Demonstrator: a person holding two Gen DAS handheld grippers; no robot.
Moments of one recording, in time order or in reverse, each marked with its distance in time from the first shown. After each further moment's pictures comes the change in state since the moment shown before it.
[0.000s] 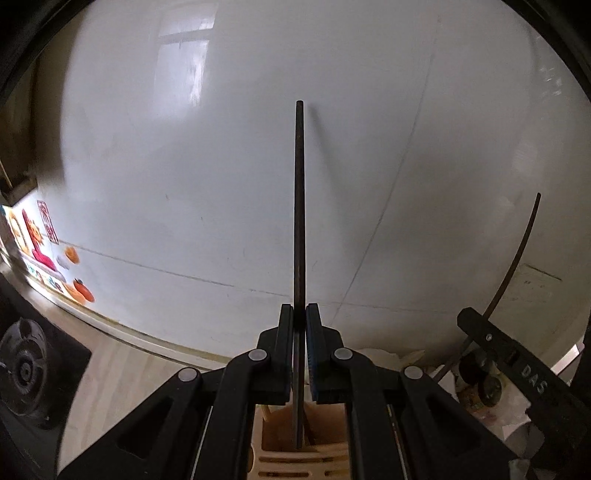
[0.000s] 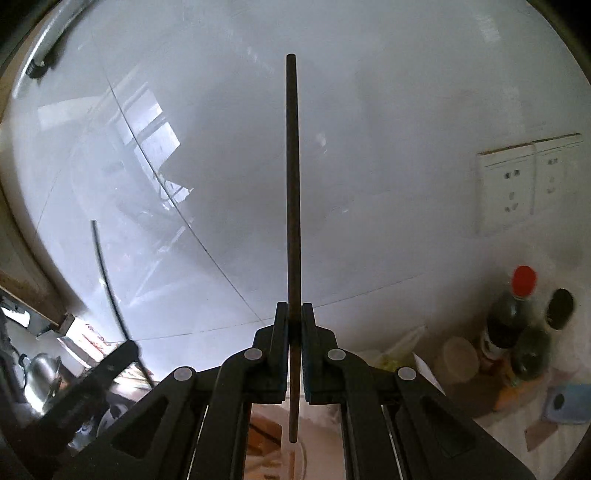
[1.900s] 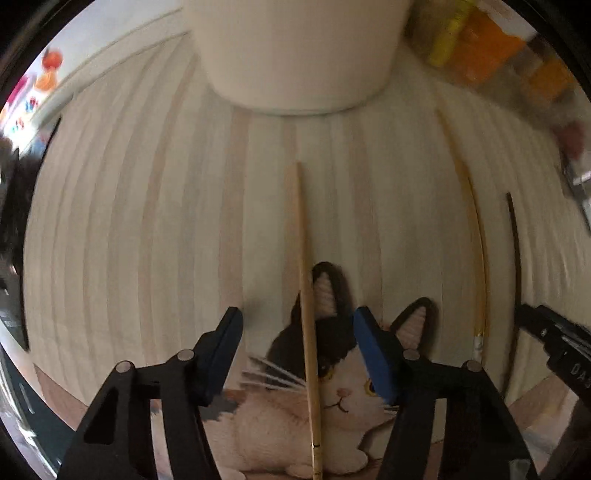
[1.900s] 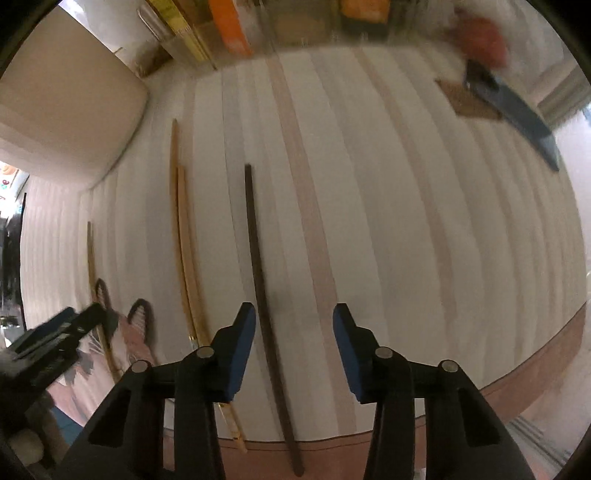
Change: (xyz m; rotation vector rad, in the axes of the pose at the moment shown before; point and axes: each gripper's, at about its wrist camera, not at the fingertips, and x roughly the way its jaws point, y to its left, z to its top) left arm 0.028 -0.019 -0.326 0.175 0.785 0.167; right arm -0.044 -0.180 -0.311 0.064 0.824 -0.394
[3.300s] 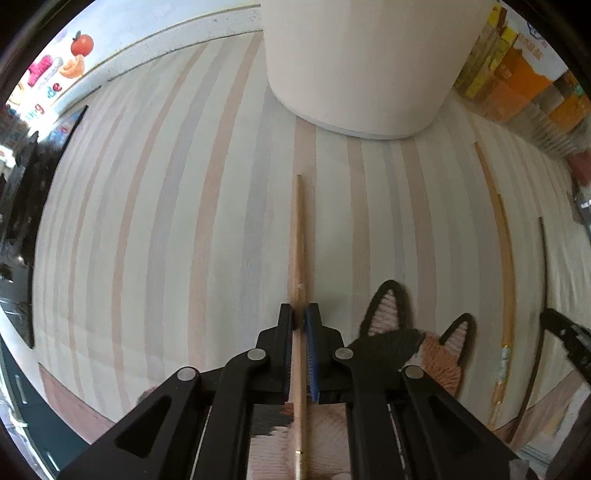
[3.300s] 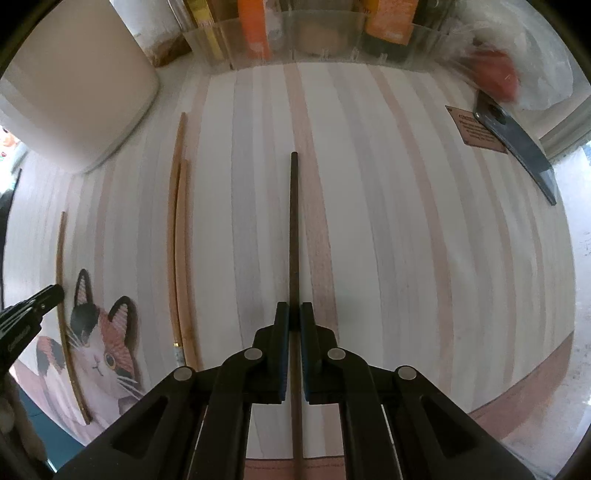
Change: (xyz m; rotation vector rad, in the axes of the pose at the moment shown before) left arm -0.010 0.048 -0.001 -0.065 -0.049 0.022; right arm 0.003 0.016 -0.014 -0.090 -0.088 -0.035
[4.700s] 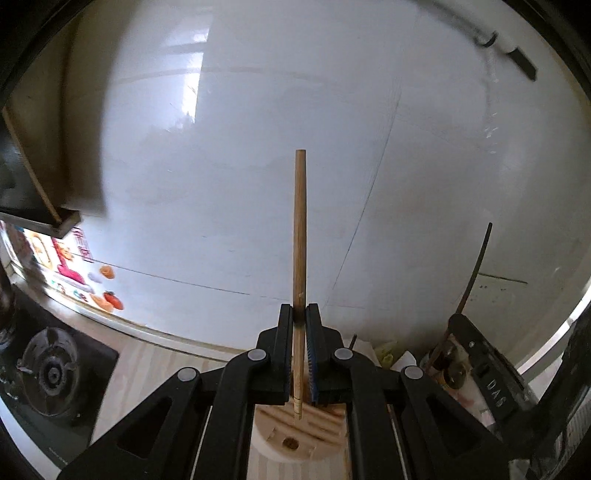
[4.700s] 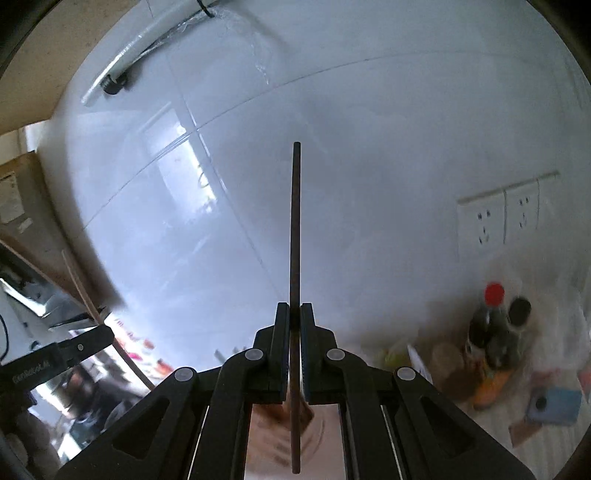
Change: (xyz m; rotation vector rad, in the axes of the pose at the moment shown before) left arm -0.311 0.056 0.177 -0.094 -0.740 -0.229; right arm -0.301 0.112 0.185 0.009 -0.911 0.360
